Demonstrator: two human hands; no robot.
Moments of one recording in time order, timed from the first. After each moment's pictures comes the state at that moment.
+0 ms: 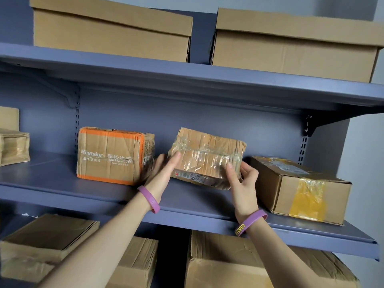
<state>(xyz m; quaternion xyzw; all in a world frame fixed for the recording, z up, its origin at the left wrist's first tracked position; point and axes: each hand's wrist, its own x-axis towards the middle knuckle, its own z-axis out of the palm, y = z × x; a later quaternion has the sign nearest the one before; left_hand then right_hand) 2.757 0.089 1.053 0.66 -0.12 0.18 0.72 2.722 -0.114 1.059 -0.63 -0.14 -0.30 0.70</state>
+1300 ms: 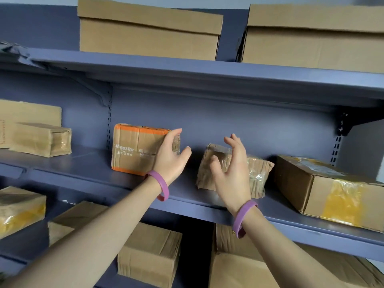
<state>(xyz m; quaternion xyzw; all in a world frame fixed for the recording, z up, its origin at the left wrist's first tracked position) 2.714 0.123 1.089 0.74 -0.12 0.41 0.53 2.705 -0.038 1.074 -0.74 -0.25 -0.43 0.46</state>
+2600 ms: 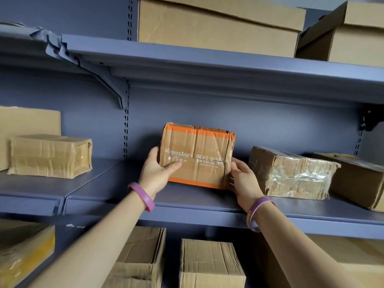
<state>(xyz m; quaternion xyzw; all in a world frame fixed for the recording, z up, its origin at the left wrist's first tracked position) 2.775 0.338 1.059 0.73 -0.11 0.25 0.63 2.777 0.119 1.052 -0.68 -0.02 -0.21 0.70</state>
